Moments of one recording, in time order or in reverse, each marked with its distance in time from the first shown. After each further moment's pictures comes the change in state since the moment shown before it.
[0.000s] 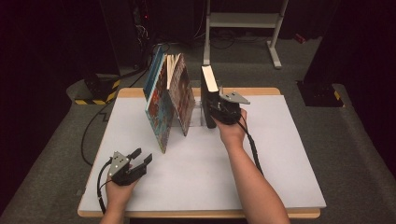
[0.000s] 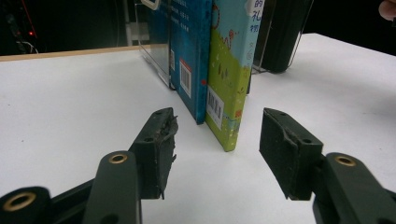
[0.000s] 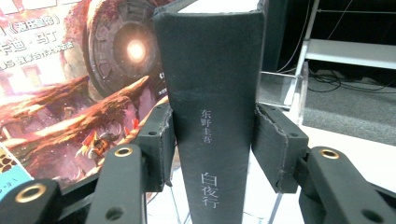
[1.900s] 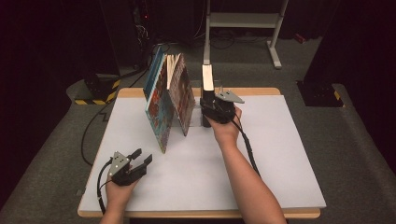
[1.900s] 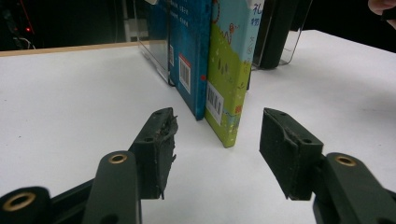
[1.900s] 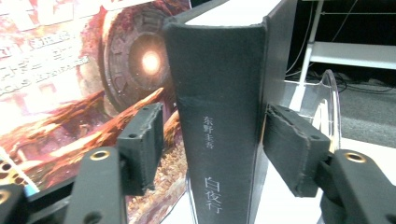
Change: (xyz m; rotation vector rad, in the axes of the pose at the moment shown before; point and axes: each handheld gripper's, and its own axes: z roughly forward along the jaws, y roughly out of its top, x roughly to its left) left arm 0.001 -0.002 0.000 0.013 0.000 -0.002; right arm 0.014 0.003 0.010 -0.023 0.010 0.022
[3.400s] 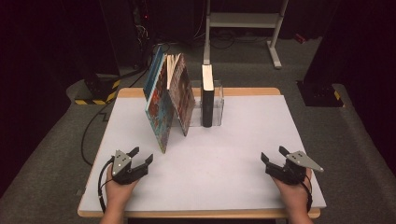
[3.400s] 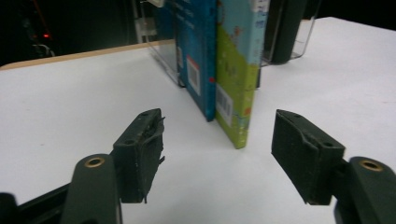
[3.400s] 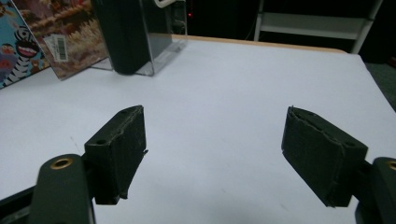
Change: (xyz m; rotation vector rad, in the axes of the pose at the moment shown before) left arm -0.004 0.005 0.004 0.005 0.056 0.077; right arm -0.101 -0.128 -0.212 0.061 -0.123 -0.007
